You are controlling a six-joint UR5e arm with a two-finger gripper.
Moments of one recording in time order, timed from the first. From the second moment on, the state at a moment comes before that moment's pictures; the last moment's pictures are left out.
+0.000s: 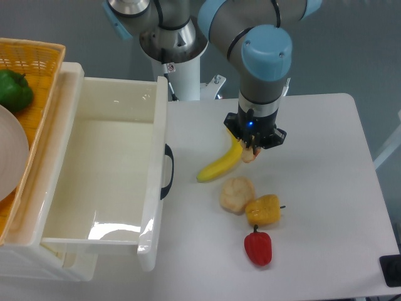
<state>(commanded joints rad) 2.60 -1.78 -1.58 -1.31 1.59 1.00</state>
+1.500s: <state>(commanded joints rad) 2.63 -1.66 -1.50 -1.32 1.32 0.61</state>
